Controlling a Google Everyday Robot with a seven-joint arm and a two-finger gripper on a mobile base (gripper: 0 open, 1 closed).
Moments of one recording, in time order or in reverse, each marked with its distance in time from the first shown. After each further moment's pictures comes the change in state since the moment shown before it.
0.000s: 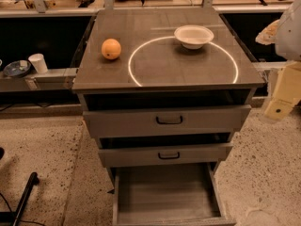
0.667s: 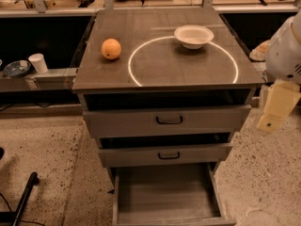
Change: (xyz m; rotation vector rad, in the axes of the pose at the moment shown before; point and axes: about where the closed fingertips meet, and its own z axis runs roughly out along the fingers) arm 0.009 0.006 0.034 -0.023 0.004 0.002
